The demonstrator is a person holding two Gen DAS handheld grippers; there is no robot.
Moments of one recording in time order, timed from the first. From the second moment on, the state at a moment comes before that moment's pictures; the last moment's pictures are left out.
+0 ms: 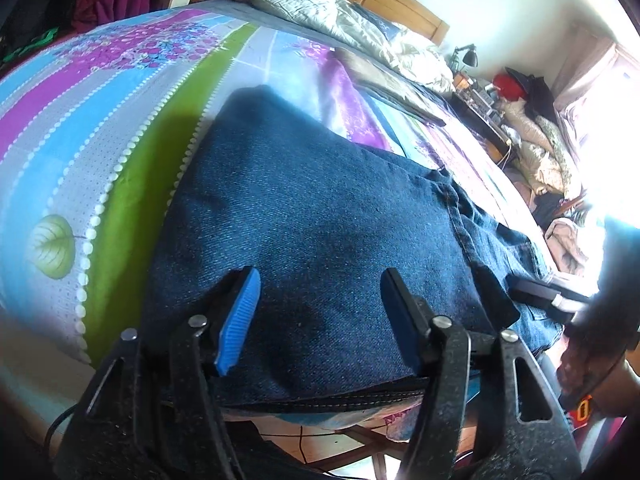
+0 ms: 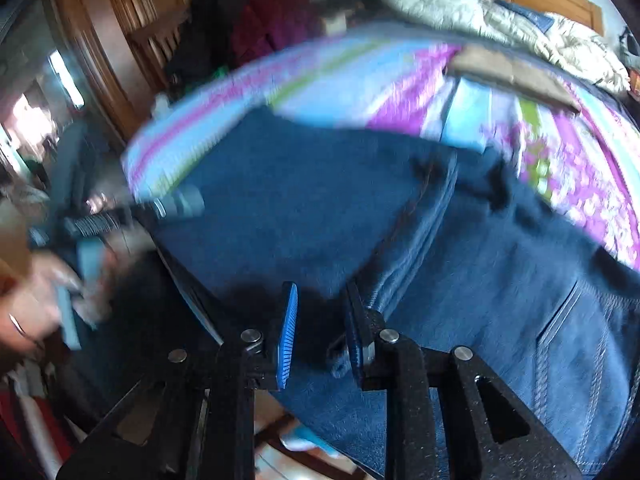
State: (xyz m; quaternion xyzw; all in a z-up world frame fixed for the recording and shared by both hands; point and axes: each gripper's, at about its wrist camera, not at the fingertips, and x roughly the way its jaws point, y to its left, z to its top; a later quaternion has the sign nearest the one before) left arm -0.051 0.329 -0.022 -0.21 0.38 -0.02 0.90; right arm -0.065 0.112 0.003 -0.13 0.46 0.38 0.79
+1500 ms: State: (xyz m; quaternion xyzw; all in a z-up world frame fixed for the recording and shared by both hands) left arm -0.090 0.408 -0.031 -0.27 0.38 0.06 0.88; right arm 0.071 0.350 0.012 -0.10 0.43 0.42 0.80
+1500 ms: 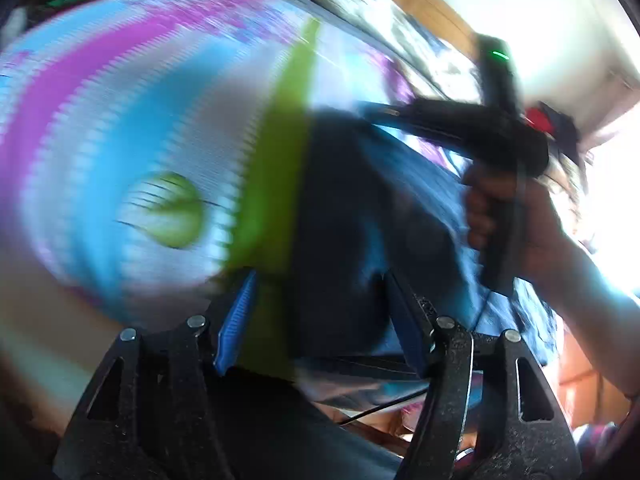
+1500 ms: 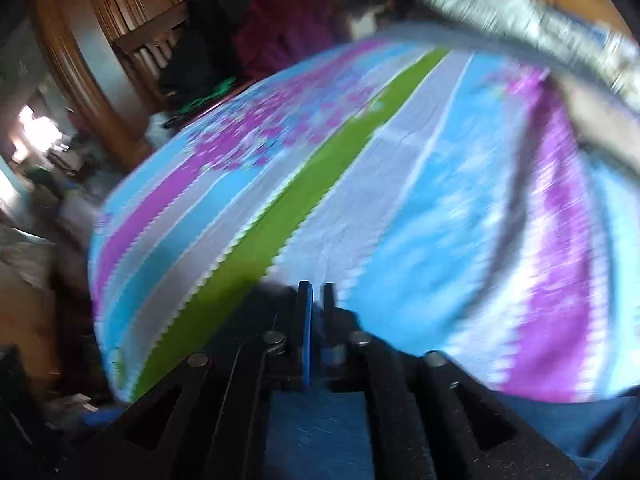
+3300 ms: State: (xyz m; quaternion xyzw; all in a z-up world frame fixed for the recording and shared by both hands) left arm -0.194 0.475 -0.070 -0.47 0.30 0.14 0.81; right arm -0.219 0.303 -0.045 -0.58 0.03 0.31 0.75
